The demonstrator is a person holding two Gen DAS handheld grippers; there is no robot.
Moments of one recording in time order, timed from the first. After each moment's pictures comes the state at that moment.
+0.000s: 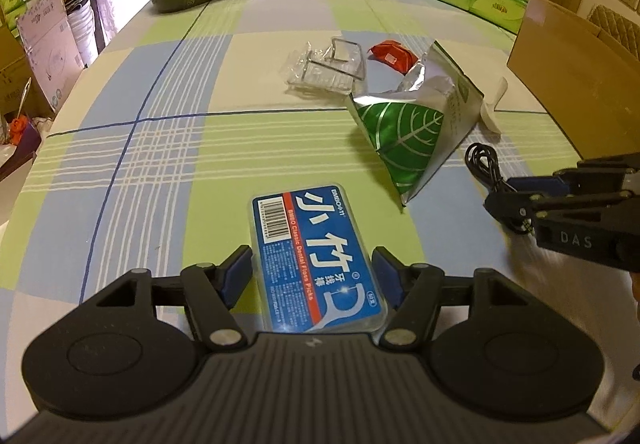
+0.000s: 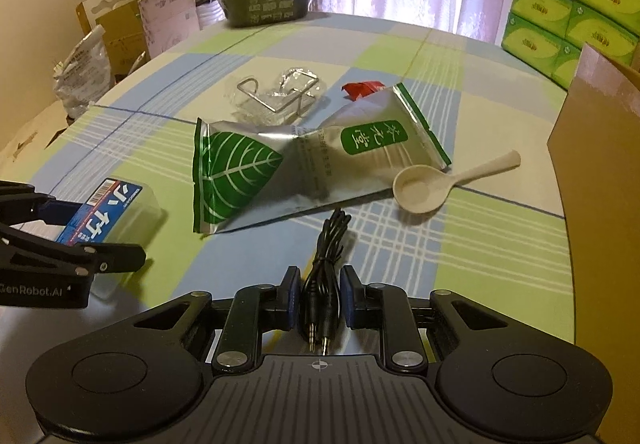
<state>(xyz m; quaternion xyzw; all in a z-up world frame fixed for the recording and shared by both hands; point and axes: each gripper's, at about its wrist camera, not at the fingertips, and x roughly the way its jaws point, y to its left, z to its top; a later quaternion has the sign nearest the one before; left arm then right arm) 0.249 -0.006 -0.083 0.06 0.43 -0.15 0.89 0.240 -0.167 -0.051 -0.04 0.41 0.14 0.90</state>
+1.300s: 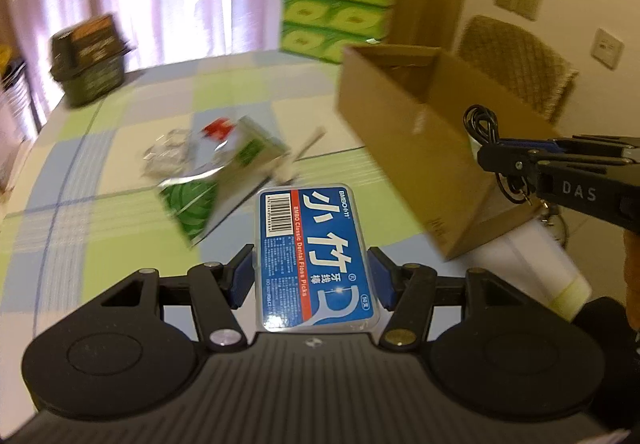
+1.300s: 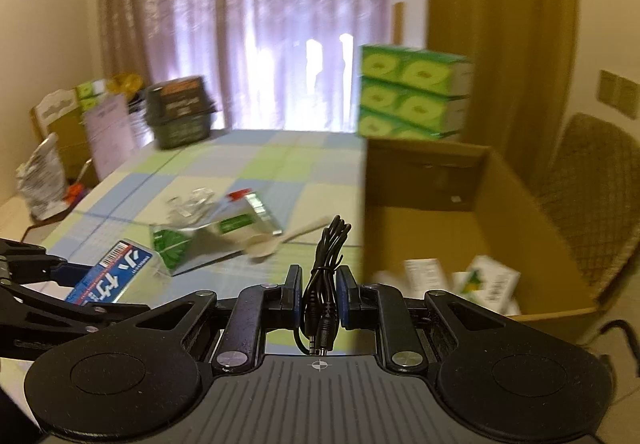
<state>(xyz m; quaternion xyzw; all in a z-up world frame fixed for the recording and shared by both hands) 0.127 -0.121 0.029 0.07 0.36 -0.28 0.89 0.080 -0.281 0.094 0.00 0.28 0.00 0.96</state>
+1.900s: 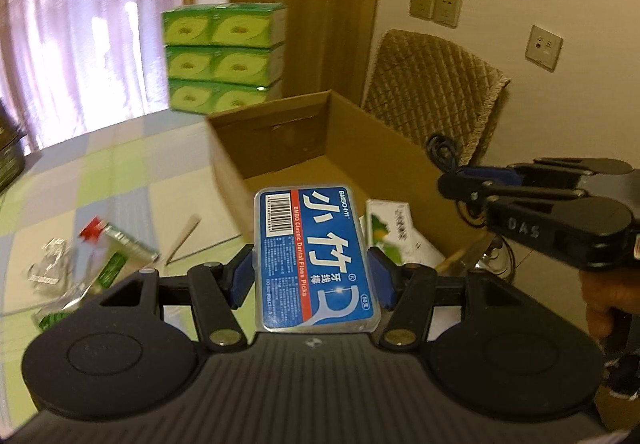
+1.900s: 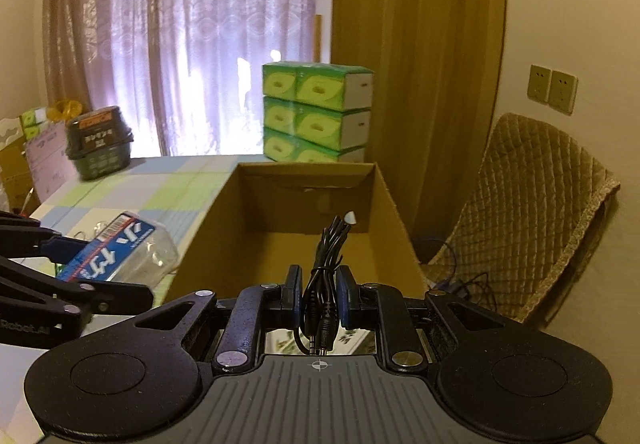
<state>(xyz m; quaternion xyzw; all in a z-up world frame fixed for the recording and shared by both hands) 0.152 -0.270 0.060 0.10 0.32 -0.37 0.87 0.091 -0.400 0.105 0.01 0.26 -0.06 0.96</state>
